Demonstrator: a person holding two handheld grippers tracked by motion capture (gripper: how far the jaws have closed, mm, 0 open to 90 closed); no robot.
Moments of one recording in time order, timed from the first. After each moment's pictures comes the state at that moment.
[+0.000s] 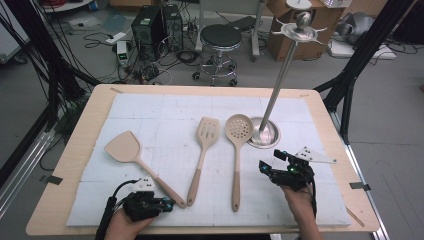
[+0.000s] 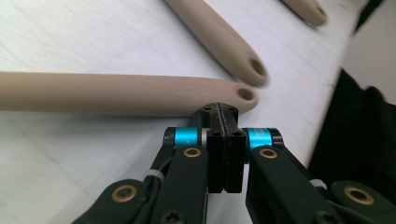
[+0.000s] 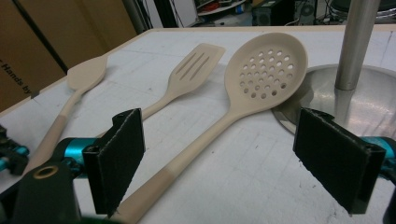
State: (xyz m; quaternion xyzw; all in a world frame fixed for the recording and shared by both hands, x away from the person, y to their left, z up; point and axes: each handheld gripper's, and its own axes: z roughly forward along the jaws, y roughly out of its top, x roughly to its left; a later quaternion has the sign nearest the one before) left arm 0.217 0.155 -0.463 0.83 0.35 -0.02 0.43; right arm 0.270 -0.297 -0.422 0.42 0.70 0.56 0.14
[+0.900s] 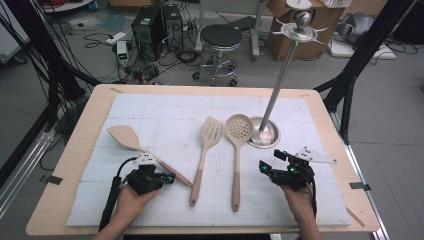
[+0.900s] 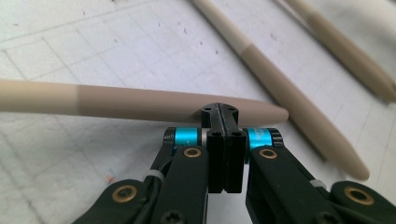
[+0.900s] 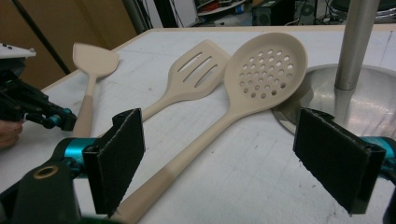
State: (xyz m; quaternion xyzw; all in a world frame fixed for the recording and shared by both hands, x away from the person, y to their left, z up) left arm 0.270 0.156 -0.458 0.81 0.40 0.03 0.44; right arm 0.271 -0.298 -0.422 0.42 0.70 0.56 0.14
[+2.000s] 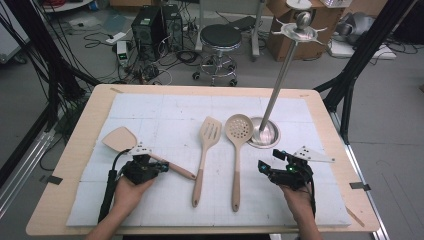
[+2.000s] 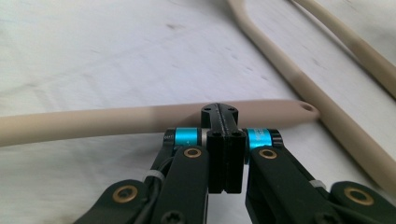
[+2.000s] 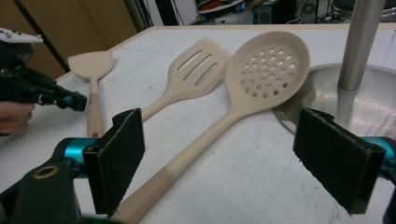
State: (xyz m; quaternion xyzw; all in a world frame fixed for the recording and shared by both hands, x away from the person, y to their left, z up) left arm 0.298 0.175 -0.452 0.77 0.45 0.07 0.44; right arm 0.273 -0.295 -0.423 0.42 0.71 0.55 0.14
